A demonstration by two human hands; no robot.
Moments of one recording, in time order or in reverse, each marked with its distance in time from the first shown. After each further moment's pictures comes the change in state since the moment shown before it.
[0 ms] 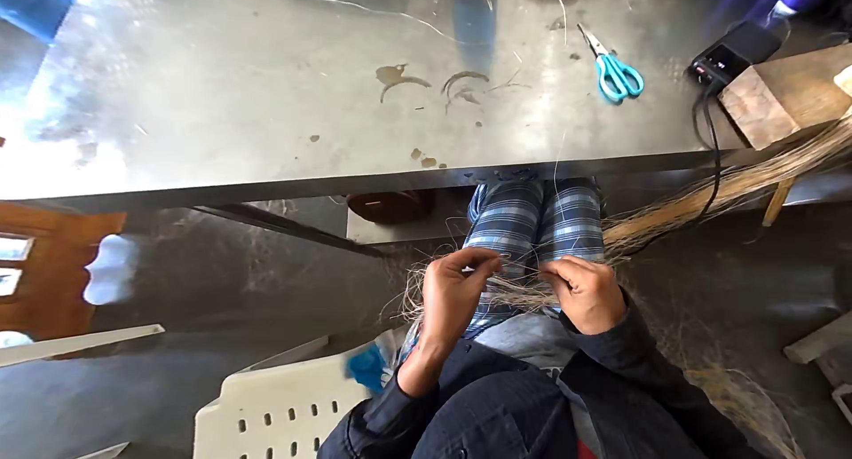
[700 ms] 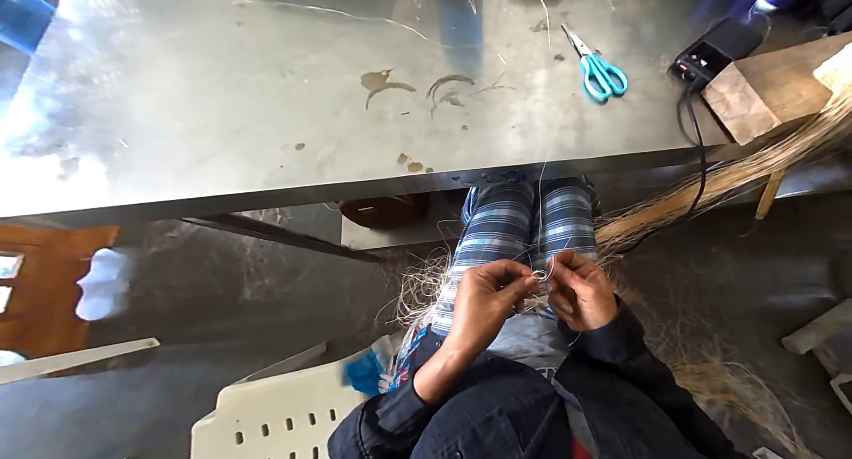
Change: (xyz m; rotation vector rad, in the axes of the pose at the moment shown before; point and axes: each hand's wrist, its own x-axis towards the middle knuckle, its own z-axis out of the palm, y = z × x) left_hand -0.010 0.016 0.034 -0.401 -0.267 -0.141; right_hand -0.004 -0.007 -0.008 1.329 0.011 0.825
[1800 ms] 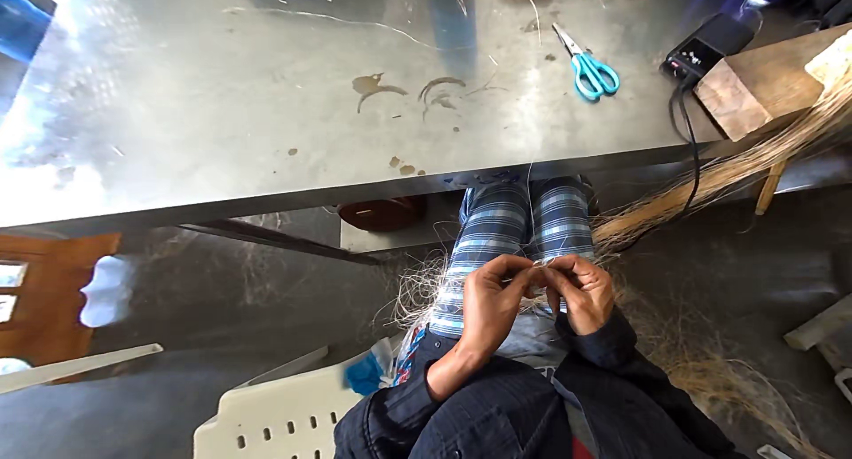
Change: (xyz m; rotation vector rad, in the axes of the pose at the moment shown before) left_hand 0.006 -0.015 0.019 0.119 0.129 0.143; right_hand 0.001 0.017 -0.011 -0.375 0.029 -0.450
